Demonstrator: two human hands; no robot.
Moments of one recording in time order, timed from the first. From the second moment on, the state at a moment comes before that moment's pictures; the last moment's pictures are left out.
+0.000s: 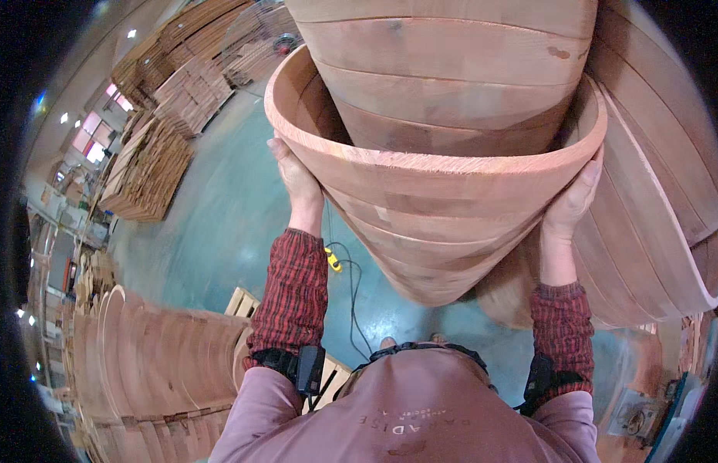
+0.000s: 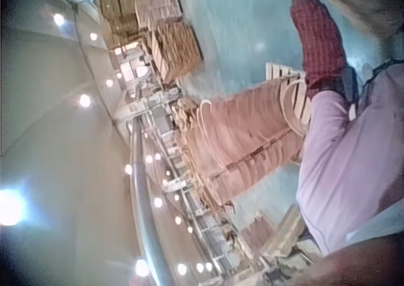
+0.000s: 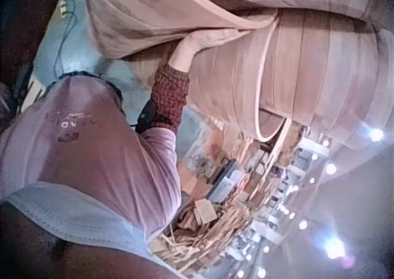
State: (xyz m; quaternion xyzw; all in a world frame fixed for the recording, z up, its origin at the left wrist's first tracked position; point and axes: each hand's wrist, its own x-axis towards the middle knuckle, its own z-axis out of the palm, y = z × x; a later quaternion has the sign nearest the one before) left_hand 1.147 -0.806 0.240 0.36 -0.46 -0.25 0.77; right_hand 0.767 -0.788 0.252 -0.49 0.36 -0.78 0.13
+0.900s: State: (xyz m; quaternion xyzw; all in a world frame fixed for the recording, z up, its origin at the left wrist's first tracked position) left_hand 1.168 -0.801 0.188 0.44 -0.32 -0.34 0.77; right_hand 0.764 -0.822 0.220 -0.35 0.38 -0.79 0.33
